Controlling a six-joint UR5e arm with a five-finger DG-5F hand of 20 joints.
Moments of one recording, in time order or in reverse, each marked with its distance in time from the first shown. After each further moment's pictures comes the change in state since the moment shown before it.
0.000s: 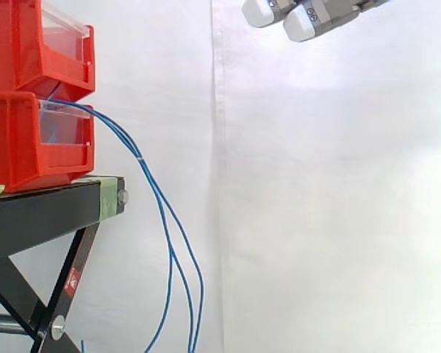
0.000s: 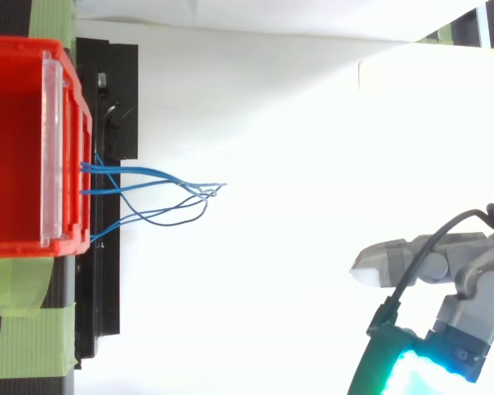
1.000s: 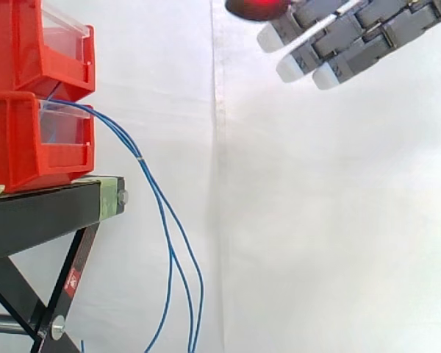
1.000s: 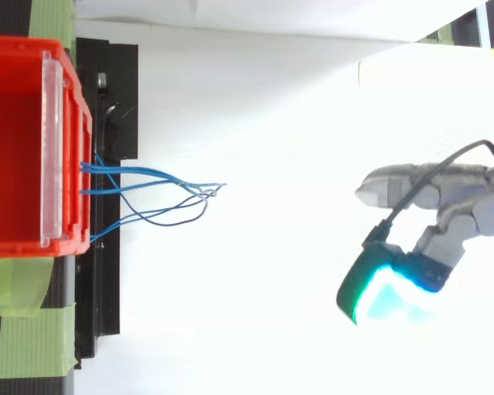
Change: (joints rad) arm -0.004 0.000 -0.001 -0.089 0.086 -0.316
